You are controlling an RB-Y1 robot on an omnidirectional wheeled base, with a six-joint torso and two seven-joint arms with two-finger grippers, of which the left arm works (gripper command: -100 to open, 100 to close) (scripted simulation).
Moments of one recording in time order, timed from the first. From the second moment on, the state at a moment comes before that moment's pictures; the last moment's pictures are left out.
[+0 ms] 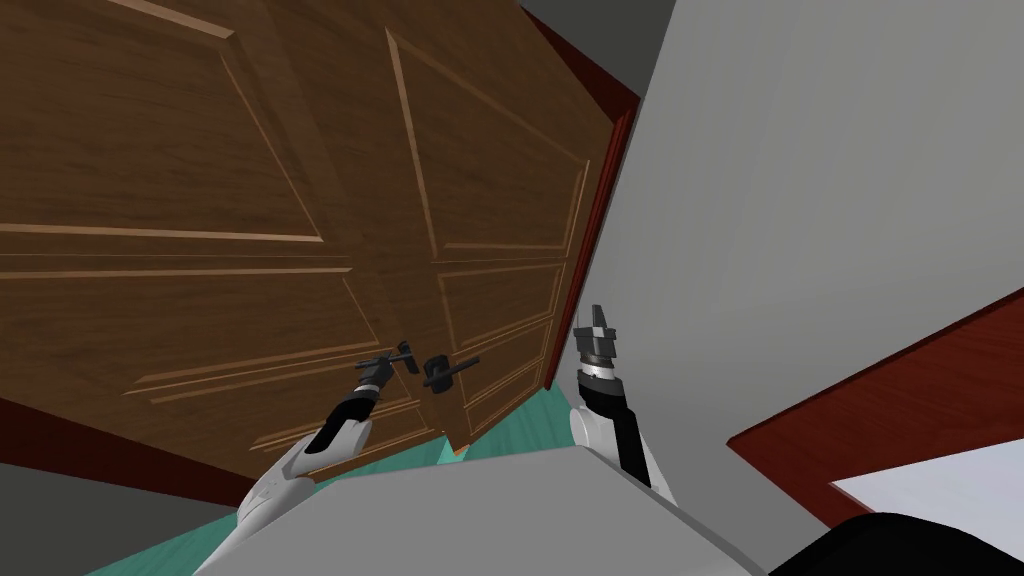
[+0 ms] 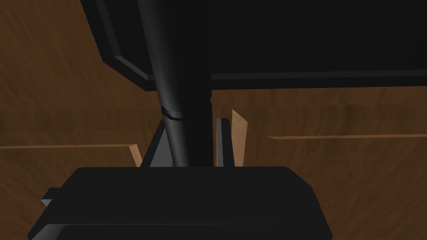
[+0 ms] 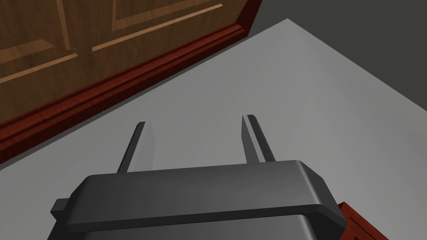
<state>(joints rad) 0.02 0.38 0.18 -1.12 0.12 -0.38 0.25</state>
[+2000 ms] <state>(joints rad) 0.20 0.57 0.01 -1.22 0.12 -0.53 0.45</state>
